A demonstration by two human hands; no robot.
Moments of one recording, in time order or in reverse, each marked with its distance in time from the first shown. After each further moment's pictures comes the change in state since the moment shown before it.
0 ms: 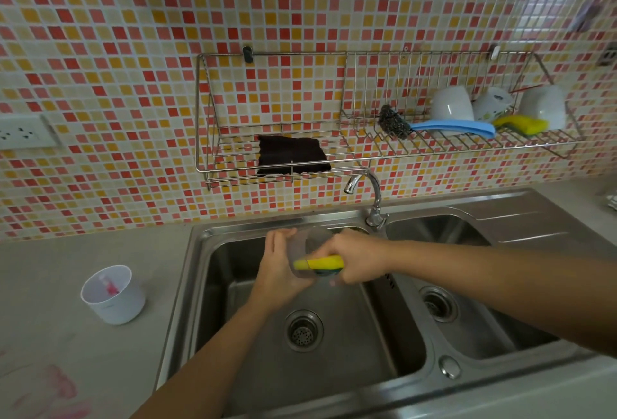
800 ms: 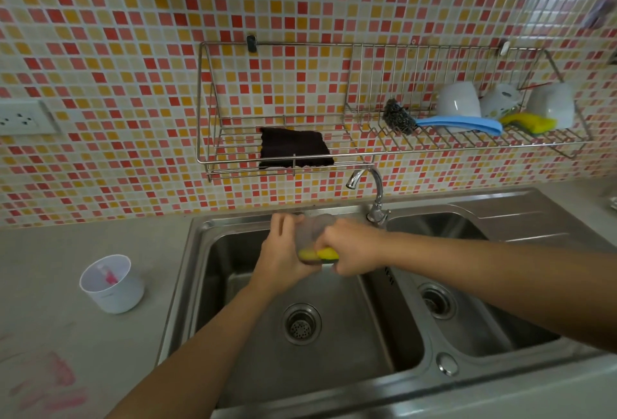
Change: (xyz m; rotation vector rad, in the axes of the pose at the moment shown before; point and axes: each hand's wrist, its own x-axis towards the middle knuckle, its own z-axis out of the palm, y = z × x) left_hand 0.016 0.007 -0.002 0.180 0.009 0.052; right_hand 0.011 -0.018 -0.034 0.359 -0.115 0.353
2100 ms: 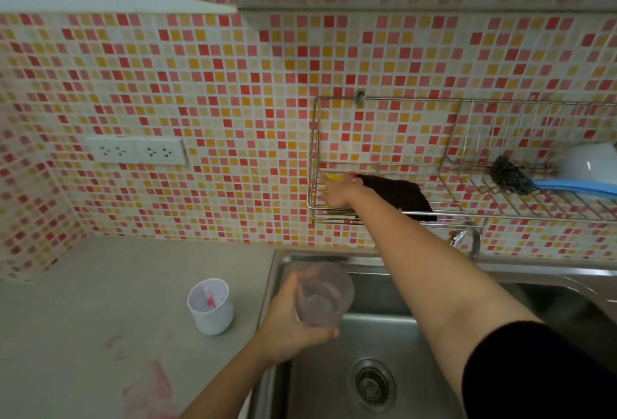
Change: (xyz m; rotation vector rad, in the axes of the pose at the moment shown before) left_hand -0.051 -0.051 -0.121 -0.449 -0.092 -0.307; right_hand 0.229 -0.034 -0.100 0.148 0.024 0.422
